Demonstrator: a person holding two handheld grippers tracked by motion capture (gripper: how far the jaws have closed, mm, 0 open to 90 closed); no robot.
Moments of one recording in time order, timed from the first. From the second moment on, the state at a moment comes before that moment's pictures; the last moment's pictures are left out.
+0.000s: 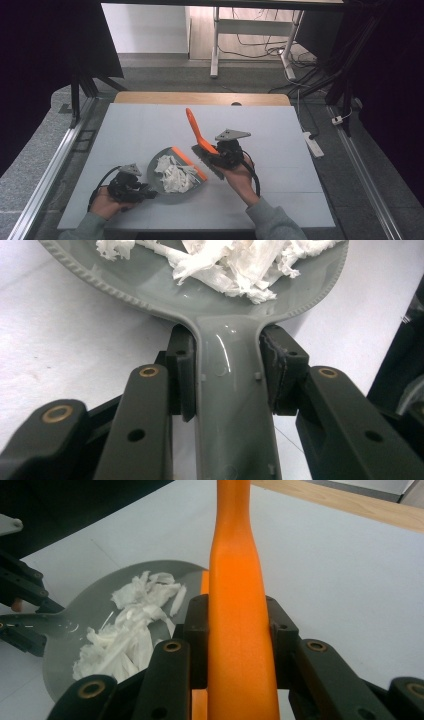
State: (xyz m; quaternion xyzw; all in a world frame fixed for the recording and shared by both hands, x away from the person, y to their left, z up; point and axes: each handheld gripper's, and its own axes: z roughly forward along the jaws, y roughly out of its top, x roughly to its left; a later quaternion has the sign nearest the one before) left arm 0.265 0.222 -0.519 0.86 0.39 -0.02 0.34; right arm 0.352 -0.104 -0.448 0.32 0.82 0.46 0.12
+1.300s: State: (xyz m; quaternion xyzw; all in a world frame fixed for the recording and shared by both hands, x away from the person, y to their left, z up) left arm 0.258 0.244 -0.506 0.76 0.50 0.06 0.41; right arm 0.351 -0.195 -0.444 0.35 0.78 0.50 0.12
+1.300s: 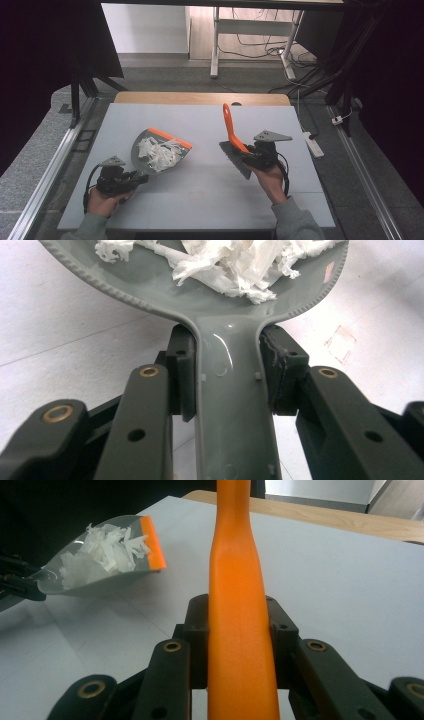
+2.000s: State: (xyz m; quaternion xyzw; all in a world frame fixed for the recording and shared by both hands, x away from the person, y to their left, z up) left arm 0.252 0.234 -0.510 0.72 0.55 0.08 0.41; right arm 0.339 -0.228 -0.450 0.38 0.77 0.50 0.09
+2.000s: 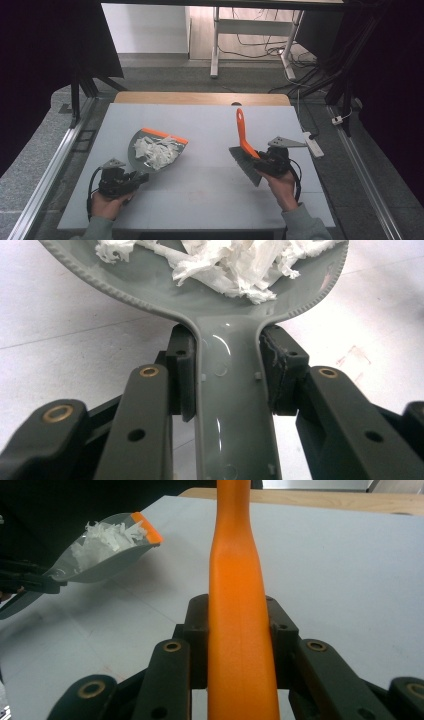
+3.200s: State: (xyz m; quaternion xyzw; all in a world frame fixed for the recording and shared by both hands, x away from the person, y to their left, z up) left arm 0.262 0.233 -0.530 0.68 0.64 0.09 0.36; right arm 0.344 -0.243 -0.494 0.44 0.76 0.48 0.02
